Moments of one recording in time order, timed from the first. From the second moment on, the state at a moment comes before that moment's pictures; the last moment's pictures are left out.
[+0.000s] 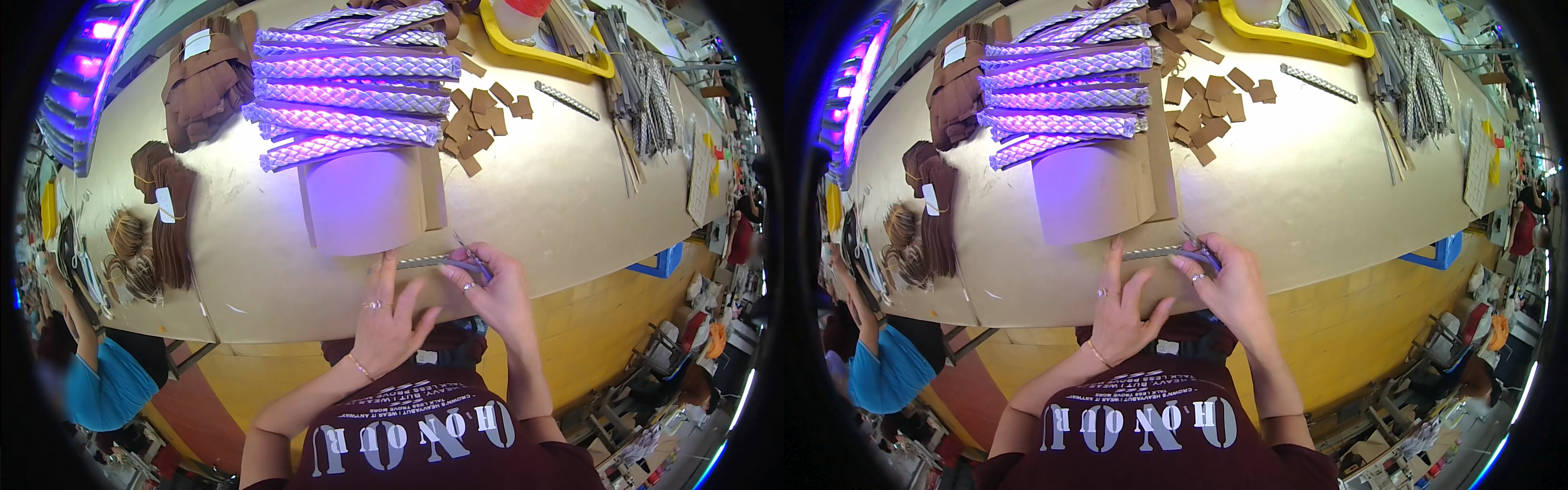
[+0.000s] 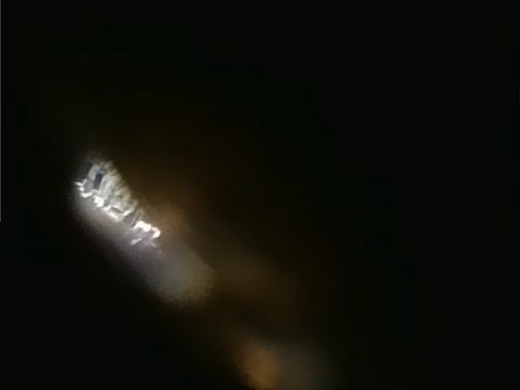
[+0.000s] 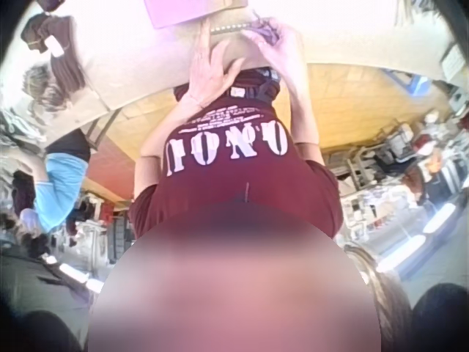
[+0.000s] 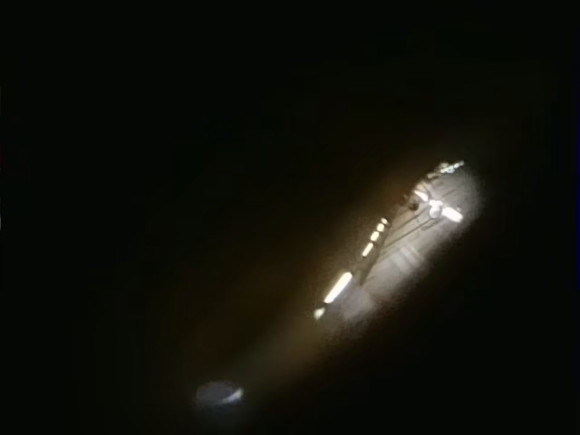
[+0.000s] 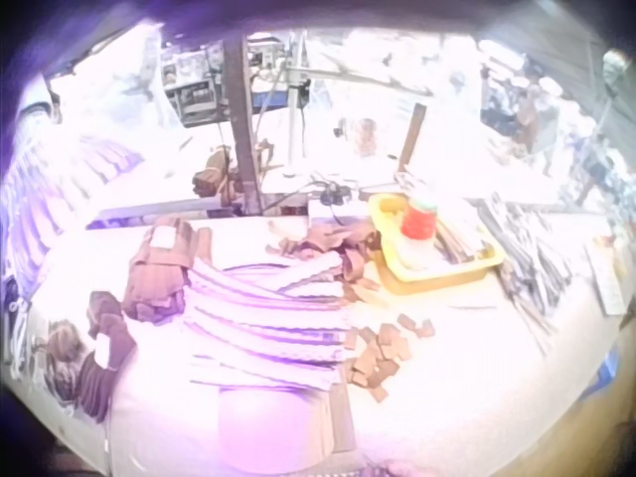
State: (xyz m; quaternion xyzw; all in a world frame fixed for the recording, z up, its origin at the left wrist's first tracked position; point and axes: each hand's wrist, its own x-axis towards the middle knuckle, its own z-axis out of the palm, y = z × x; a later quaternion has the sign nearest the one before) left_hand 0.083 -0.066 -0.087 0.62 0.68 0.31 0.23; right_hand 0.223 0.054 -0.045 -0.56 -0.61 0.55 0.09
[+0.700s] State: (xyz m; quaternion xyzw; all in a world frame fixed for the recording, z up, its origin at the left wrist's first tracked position) left_hand 0.066 -0.058 -0.082 0.70 0.65 0.27 0.14; right_hand 0.215 0.085 -0.036 -0.54 -0.72 0.42 0.05
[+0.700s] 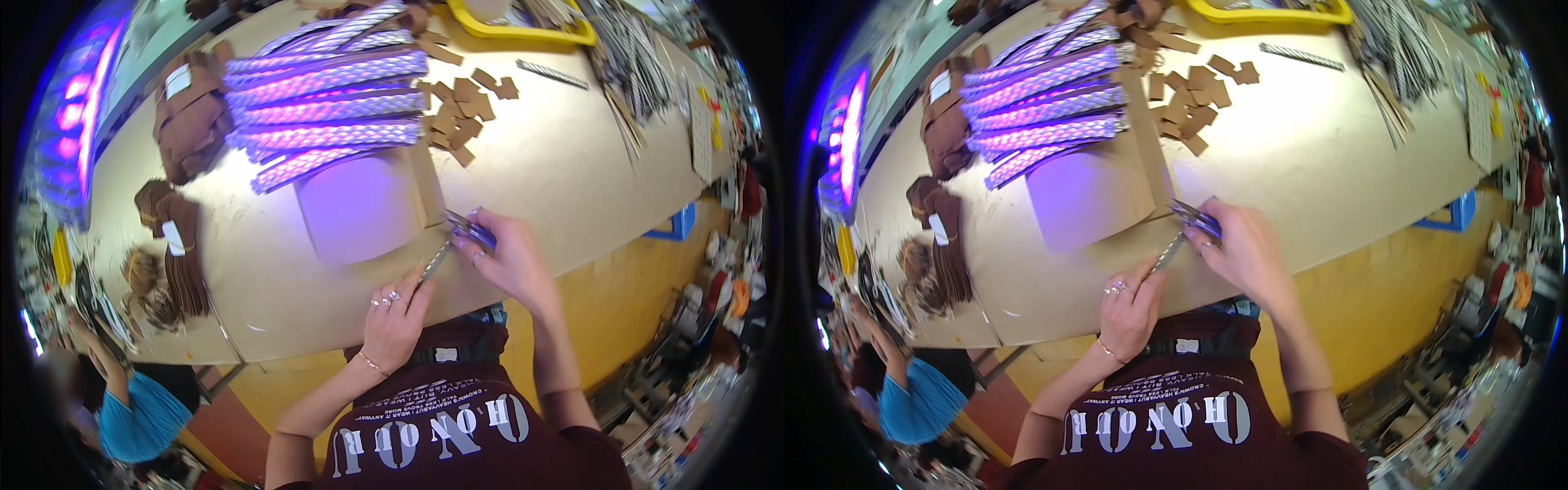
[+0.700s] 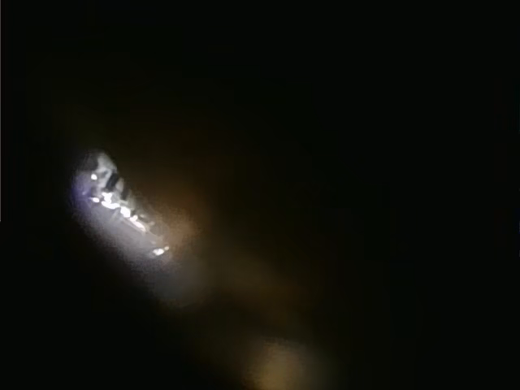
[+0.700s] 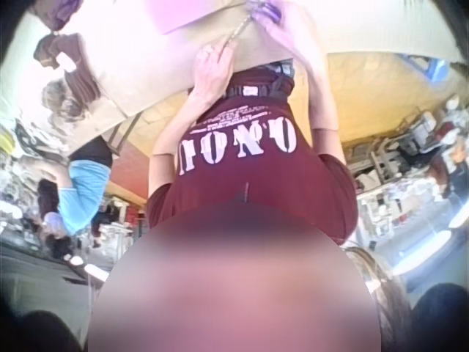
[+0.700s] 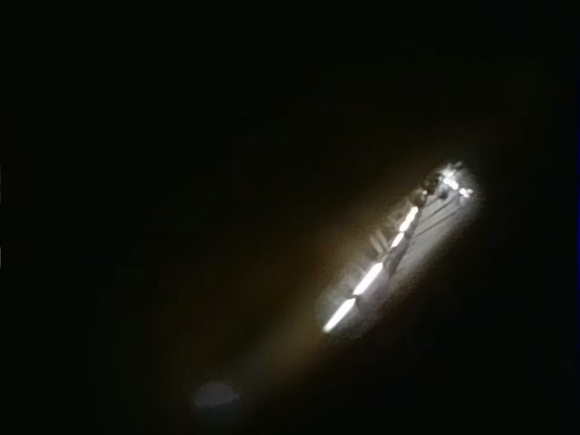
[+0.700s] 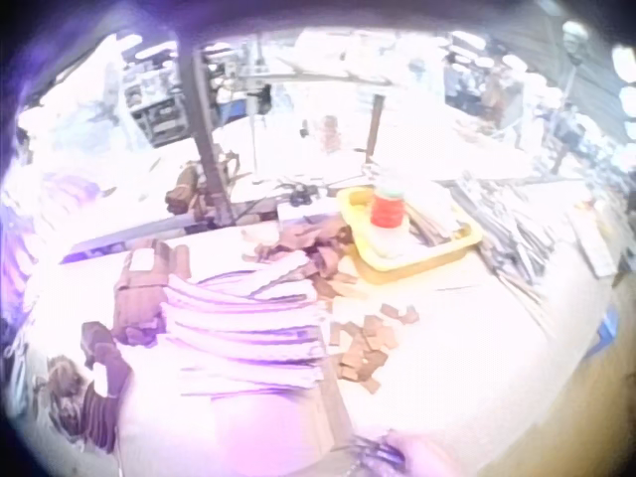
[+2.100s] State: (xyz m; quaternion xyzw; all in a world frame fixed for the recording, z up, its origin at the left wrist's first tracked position) left_hand 0.068 -0.037 -0.045 0.64 0.69 0.23 0.24; right_hand 0.255 0.126 -0.036 -0.37 -0.79 0.50 -0.04
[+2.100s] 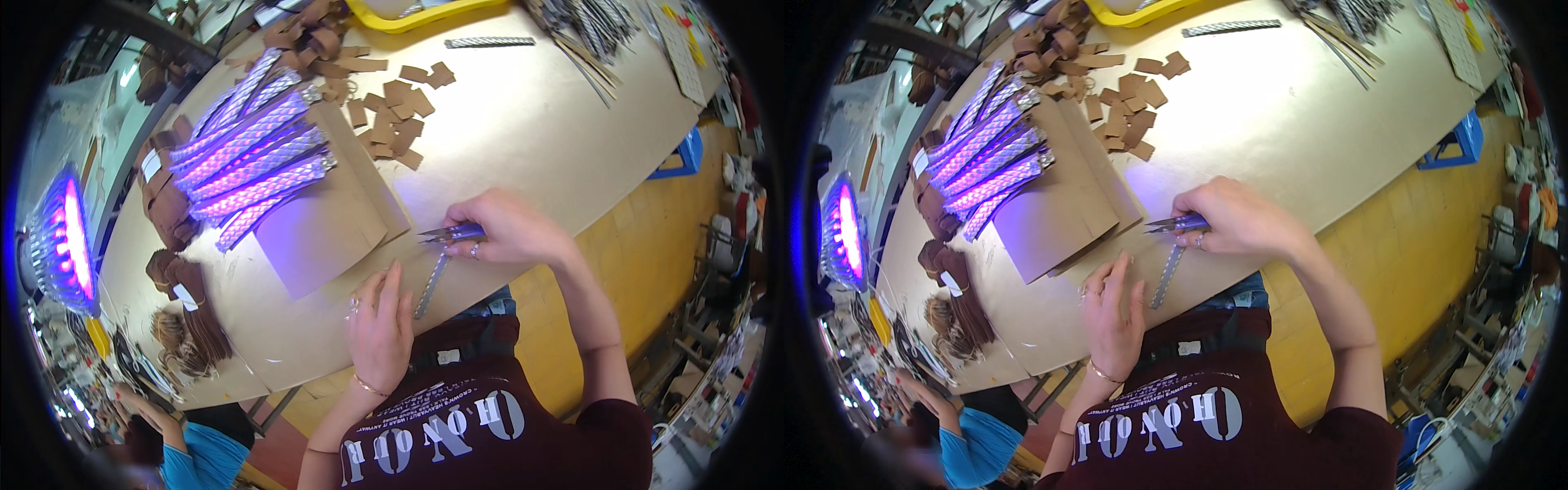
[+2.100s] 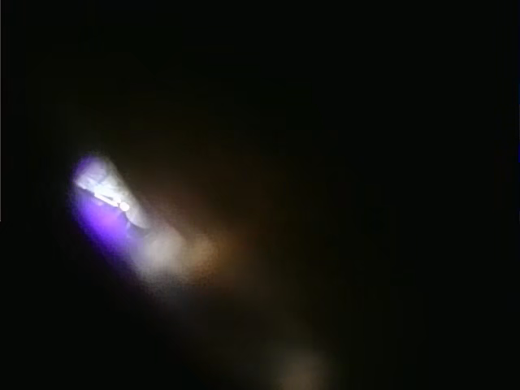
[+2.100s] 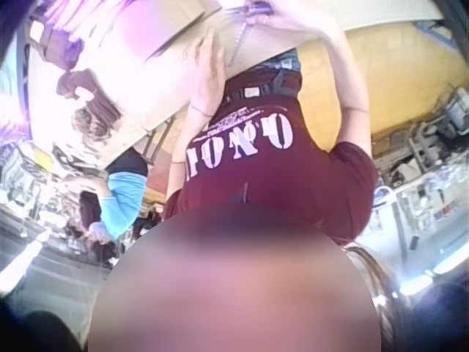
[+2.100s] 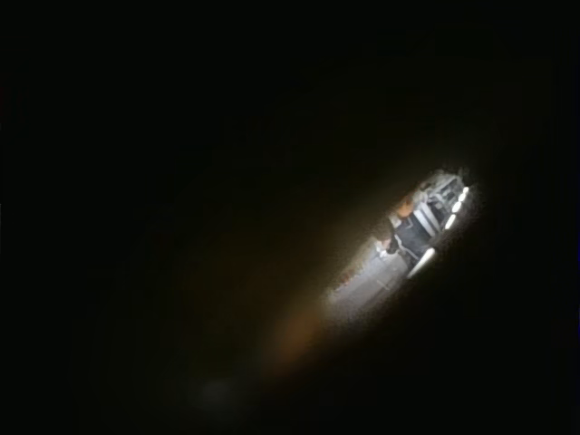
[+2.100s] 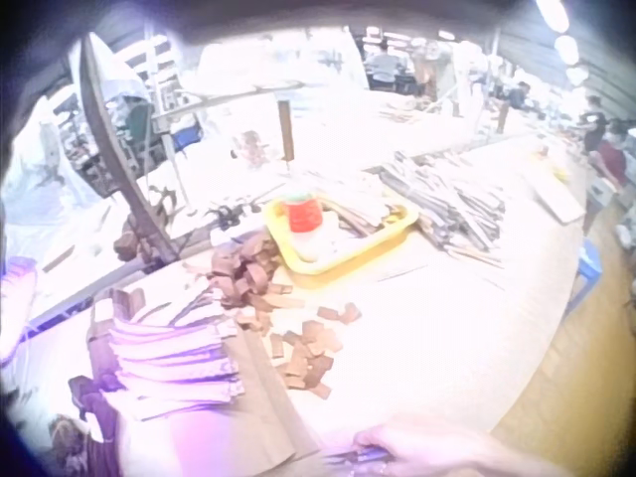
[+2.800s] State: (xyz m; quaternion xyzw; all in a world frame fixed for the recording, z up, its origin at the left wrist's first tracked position) left_hand 0.110 -0.060 -0.082 0.76 0.63 0.09 0.08; right_hand 0.236 0.075 -0.030 -0.57 -0.61 0.54 0.09
